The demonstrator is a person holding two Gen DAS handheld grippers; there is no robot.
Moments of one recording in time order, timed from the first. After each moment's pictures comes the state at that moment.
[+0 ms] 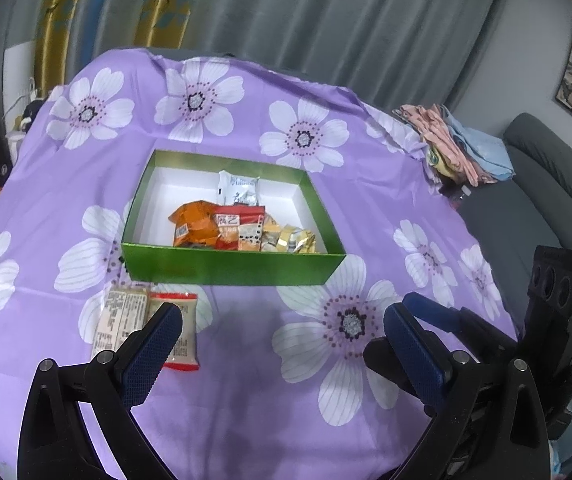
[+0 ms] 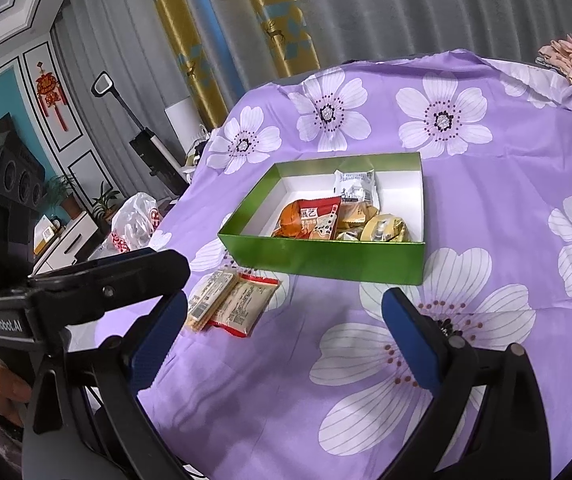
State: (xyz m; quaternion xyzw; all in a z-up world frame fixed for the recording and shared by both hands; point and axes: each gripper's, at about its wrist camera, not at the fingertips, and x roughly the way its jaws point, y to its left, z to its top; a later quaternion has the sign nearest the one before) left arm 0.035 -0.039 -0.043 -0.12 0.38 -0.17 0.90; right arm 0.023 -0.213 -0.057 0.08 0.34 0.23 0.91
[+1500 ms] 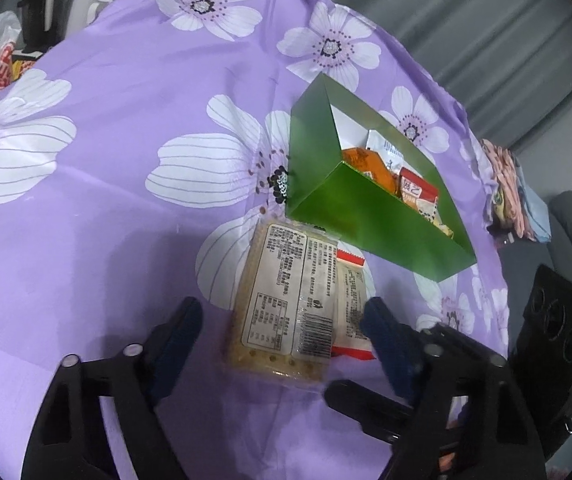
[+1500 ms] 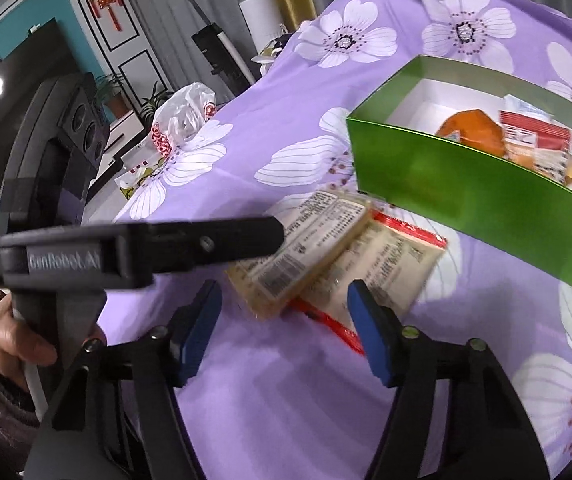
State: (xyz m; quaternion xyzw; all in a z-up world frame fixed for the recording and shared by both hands) left arm 0.071 0.108 -0.171 -0.26 0.45 -0.11 0.85; right arm 0.078 -0.050 -0.157 -0.02 0.44 0.36 0.82
